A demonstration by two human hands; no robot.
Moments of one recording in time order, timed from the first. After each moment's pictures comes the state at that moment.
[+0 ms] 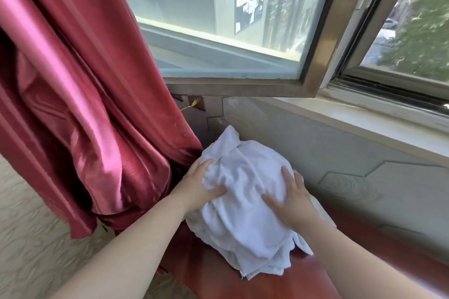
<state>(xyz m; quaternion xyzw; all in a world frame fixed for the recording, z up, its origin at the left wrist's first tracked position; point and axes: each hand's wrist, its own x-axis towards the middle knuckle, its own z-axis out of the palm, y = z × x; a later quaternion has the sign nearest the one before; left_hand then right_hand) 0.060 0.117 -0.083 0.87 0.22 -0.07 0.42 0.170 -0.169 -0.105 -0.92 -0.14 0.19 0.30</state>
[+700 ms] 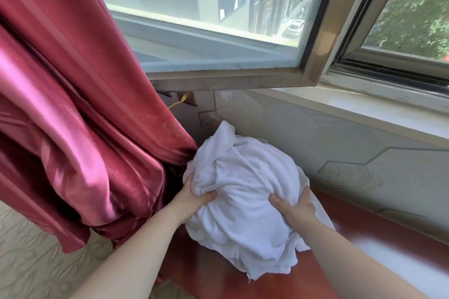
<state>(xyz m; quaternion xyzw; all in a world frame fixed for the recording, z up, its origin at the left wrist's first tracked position) 0.056 0.132 -0.126 0.72 0.25 -0.11 0.64 0.155 -0.170 -0.131 -0.81 0.16 0.30 0.47</state>
